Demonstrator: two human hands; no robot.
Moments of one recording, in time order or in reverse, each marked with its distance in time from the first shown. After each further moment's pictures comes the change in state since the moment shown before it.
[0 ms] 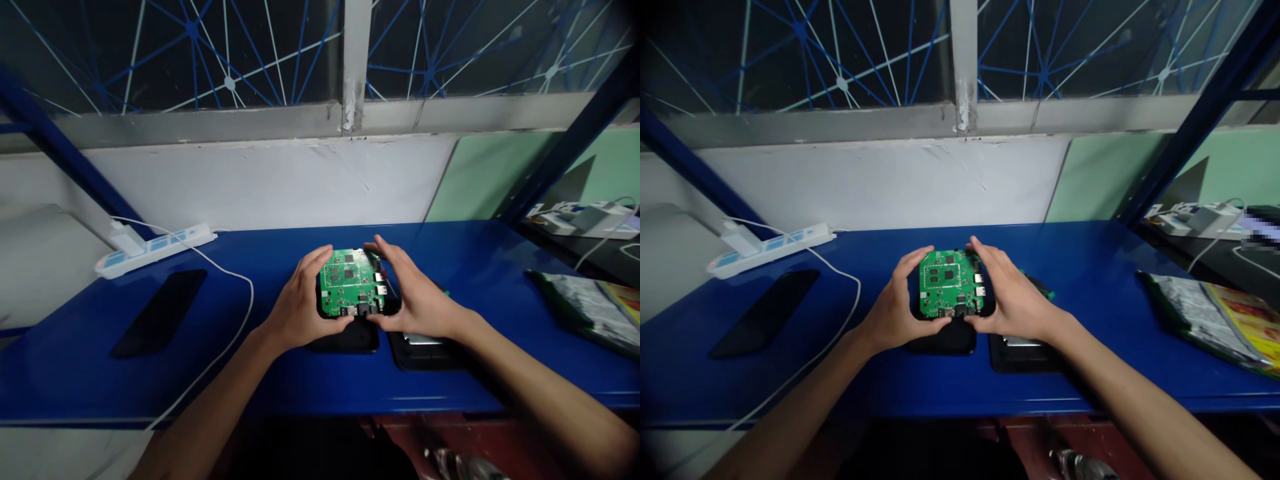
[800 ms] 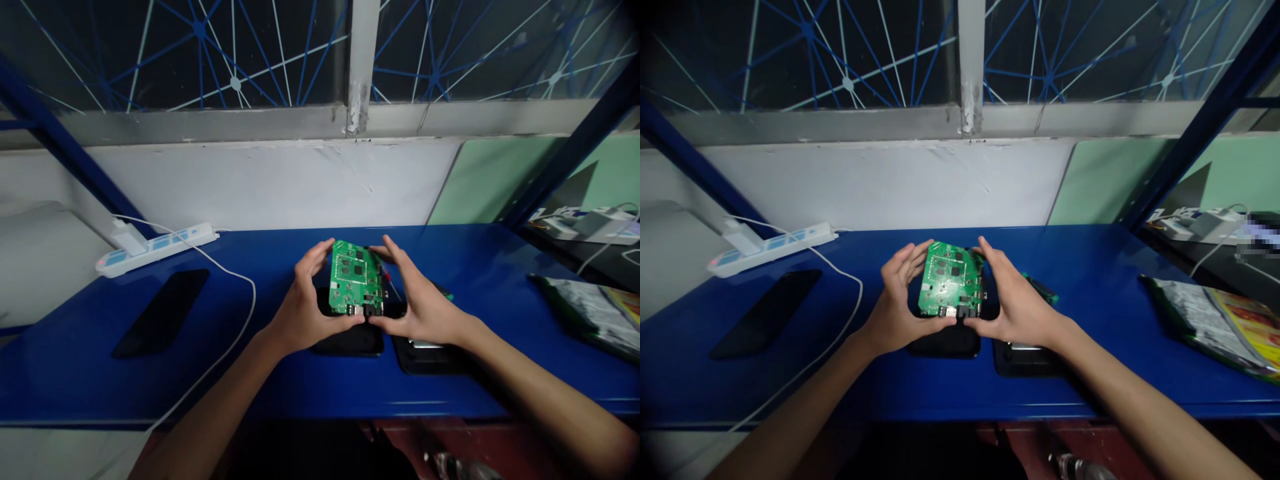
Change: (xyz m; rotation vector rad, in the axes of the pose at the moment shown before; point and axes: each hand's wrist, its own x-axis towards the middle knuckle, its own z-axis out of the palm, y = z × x) left_hand 0.001 0.003 0.006 -0.311 0.103 -0.050; right_hand -0.002 -0.007 0.003 0.050 -0.001 0.099
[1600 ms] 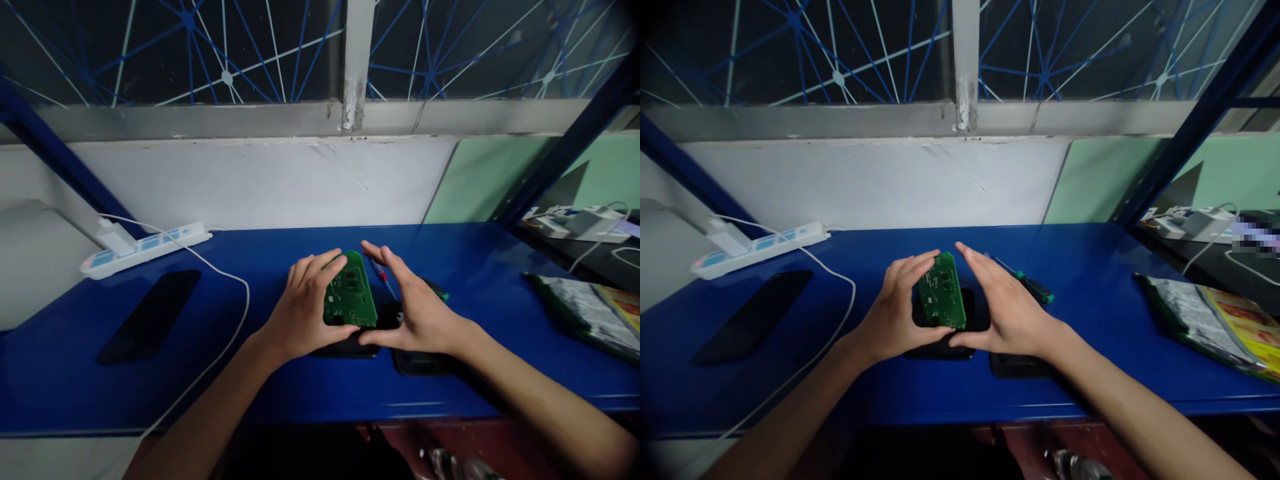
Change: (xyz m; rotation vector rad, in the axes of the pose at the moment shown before) left_hand 0.004 0.010 -0.006 0.424 -0.154 0.109; right_hand -0.002 -0.007 0.000 -0.096 0.041 -0.220
